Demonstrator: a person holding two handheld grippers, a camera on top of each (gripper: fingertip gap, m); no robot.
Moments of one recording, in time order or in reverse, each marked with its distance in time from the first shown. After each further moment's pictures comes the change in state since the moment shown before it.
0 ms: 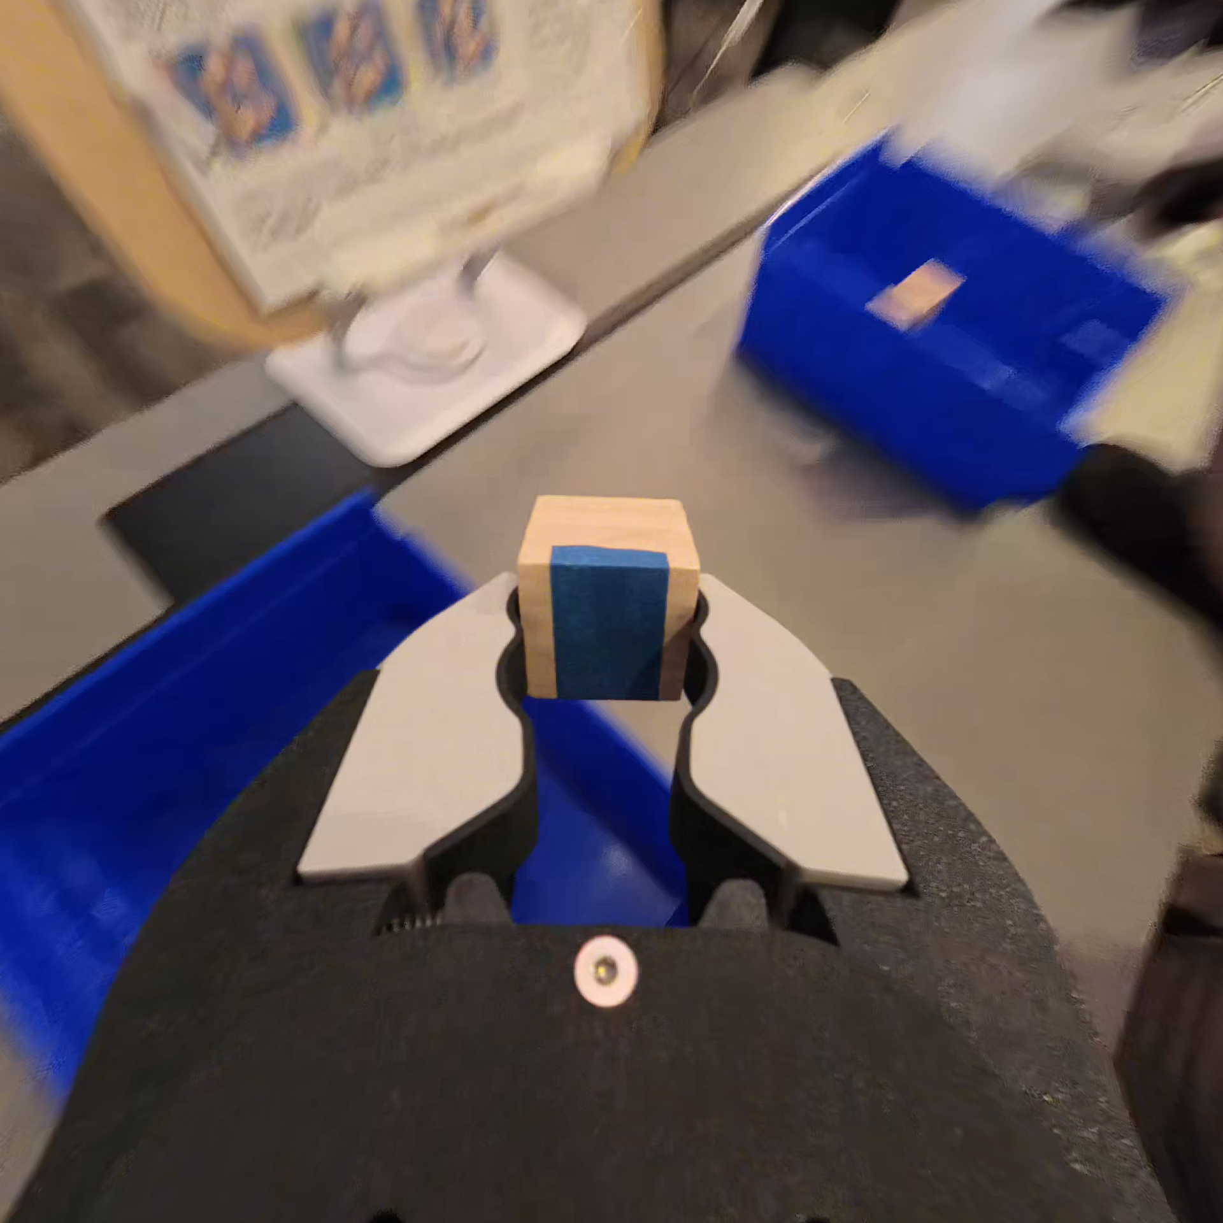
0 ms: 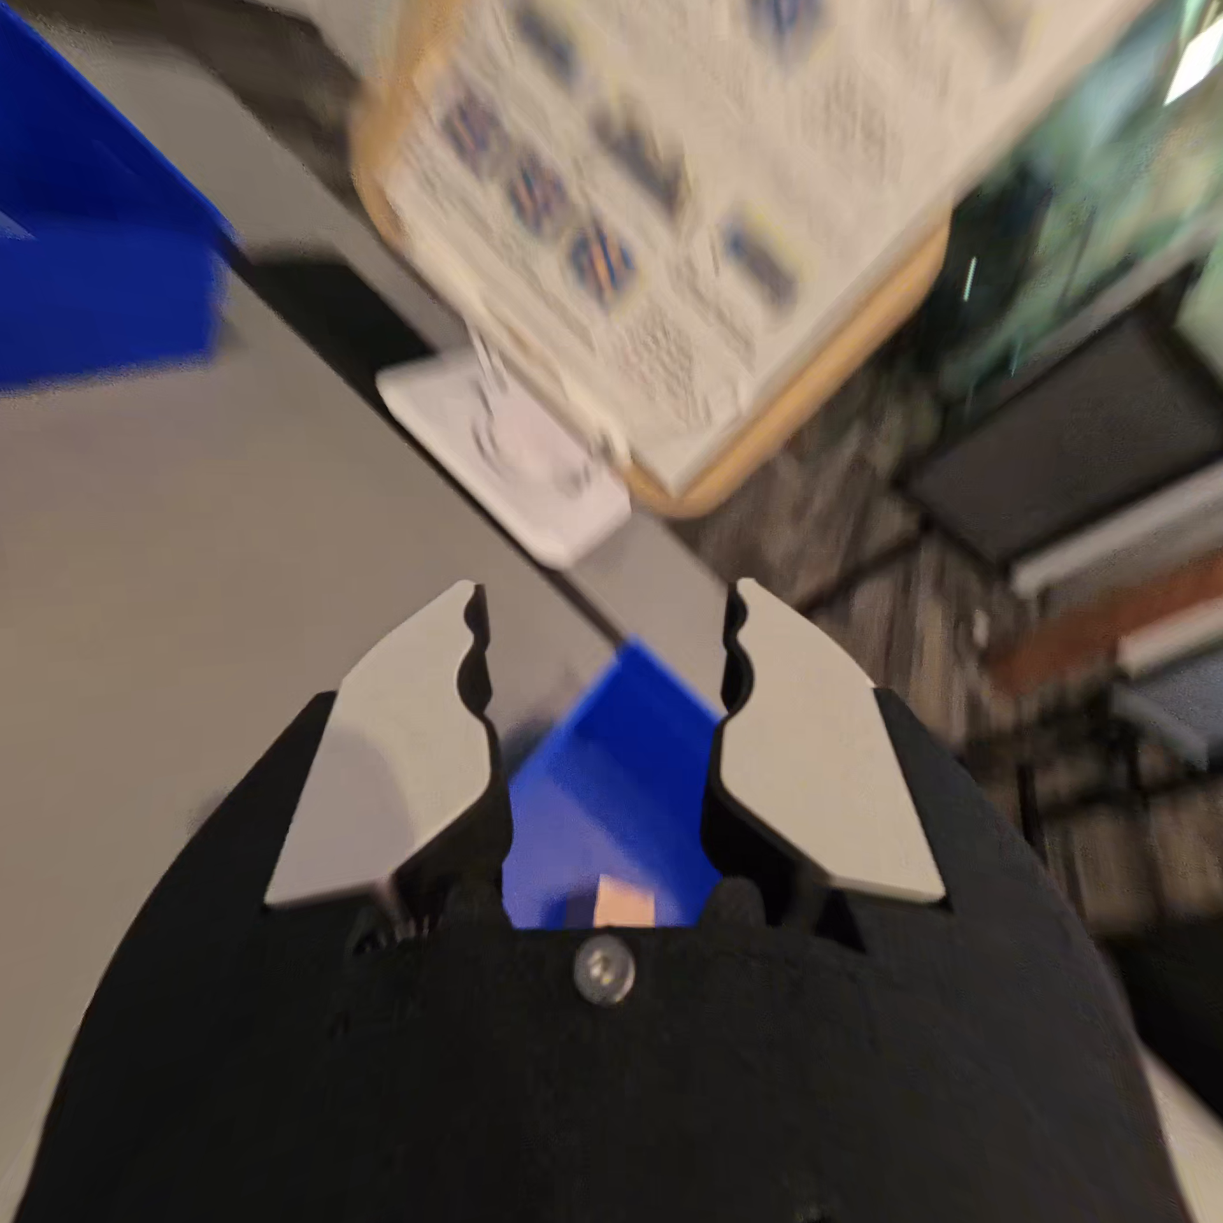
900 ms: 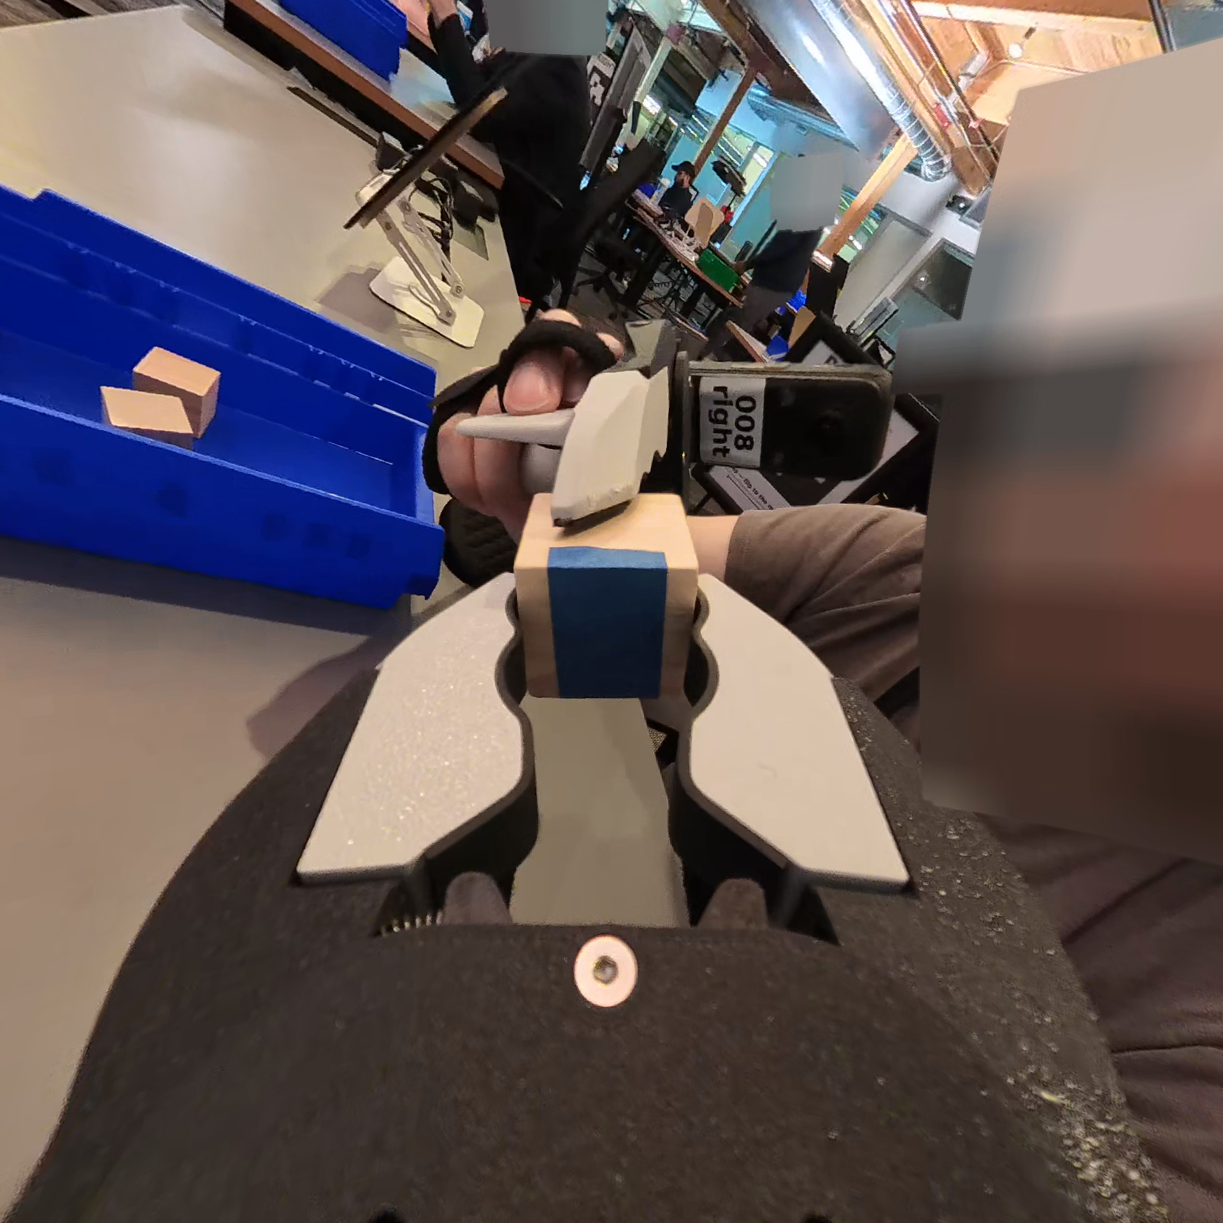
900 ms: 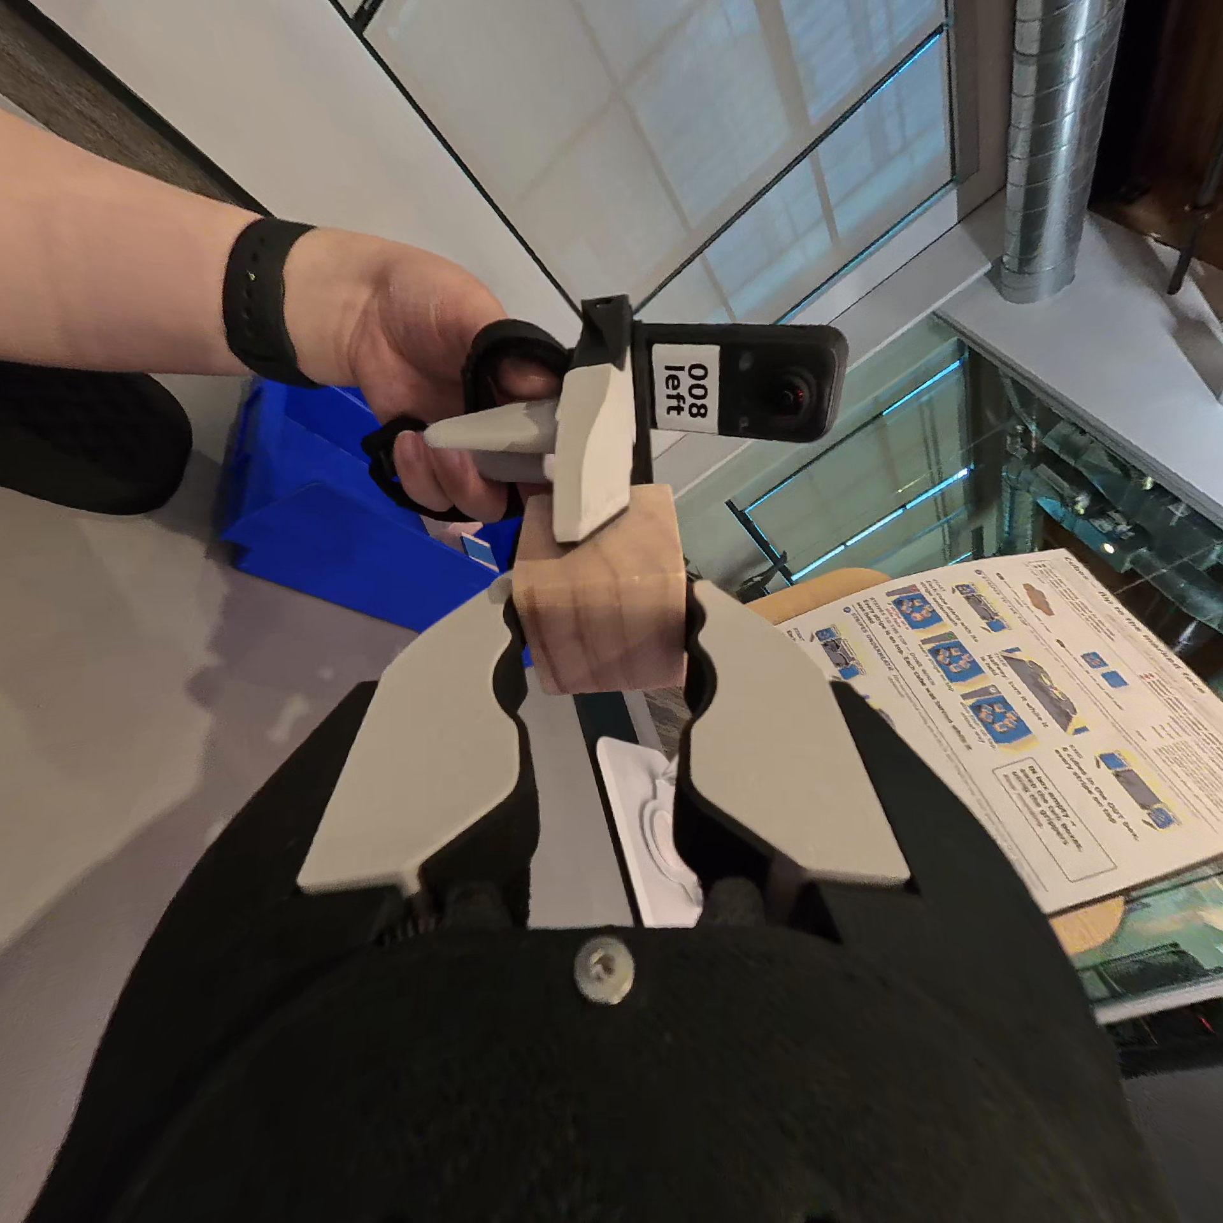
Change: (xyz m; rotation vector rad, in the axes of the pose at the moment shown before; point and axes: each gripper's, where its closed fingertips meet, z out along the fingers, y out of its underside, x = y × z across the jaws) left arm 0.218 -0.031 0.038 0.048 1.024 -0.063; right arm -0.174 -0.096 -0.068 0.688 -0.324 -0.425
